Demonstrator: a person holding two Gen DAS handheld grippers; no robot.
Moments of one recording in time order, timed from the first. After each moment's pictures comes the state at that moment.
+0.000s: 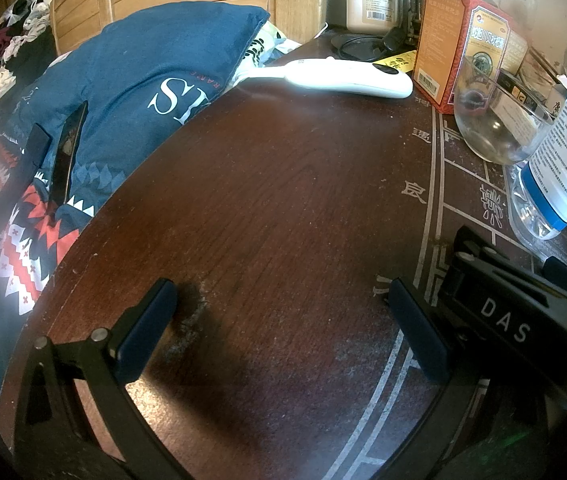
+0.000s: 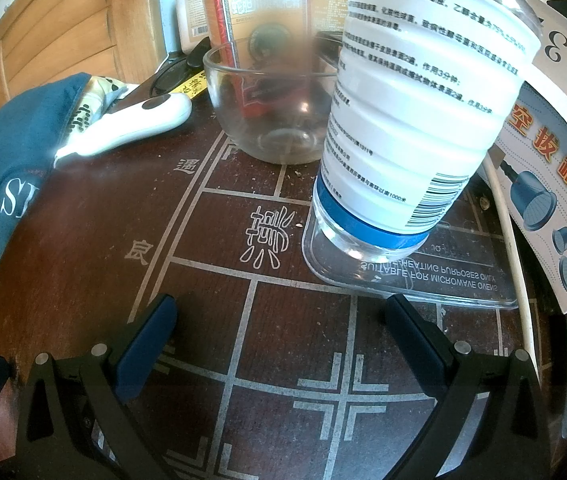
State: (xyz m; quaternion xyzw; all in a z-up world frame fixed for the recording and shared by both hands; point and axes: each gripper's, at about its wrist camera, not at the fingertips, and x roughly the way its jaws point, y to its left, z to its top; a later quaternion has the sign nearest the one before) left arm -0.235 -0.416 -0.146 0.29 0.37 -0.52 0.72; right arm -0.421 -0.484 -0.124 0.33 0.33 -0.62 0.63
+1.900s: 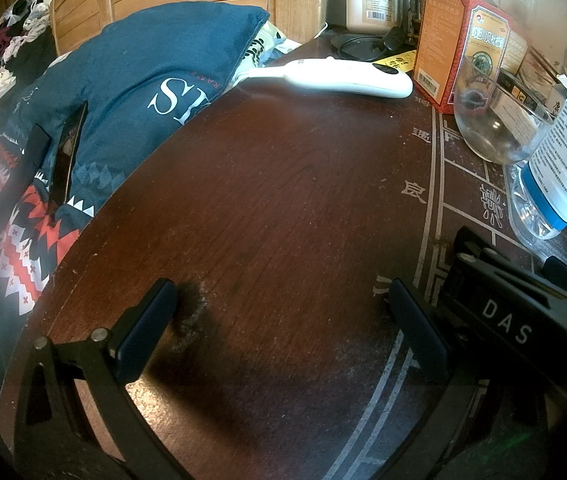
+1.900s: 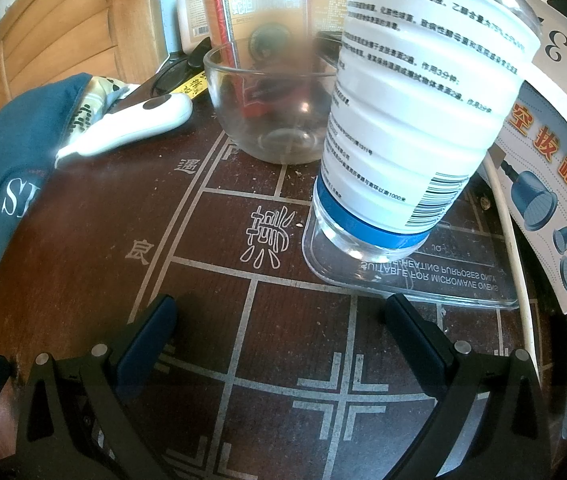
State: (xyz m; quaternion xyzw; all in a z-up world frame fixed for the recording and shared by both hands) left arm -0.234 -0.415 -0.146 0.28 0.36 -0.52 0.72; right arm -0.422 -0.483 -0.124 0.33 0.33 -0.62 0.63
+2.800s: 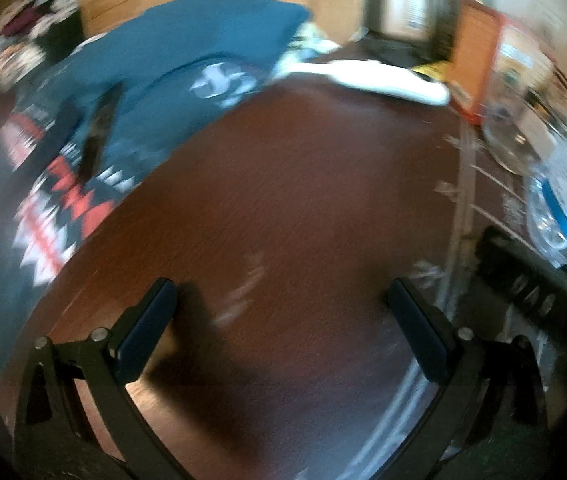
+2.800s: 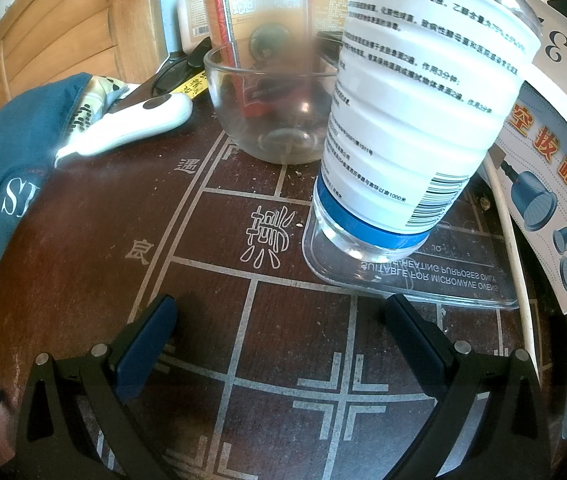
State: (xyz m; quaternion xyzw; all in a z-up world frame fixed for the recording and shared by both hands) left arm -0.208 -0.381 -0.147 0.25 0.38 -0.47 0.76; right arm -0.422 -0.483 -0.124 0.33 0.34 -0.62 0.63
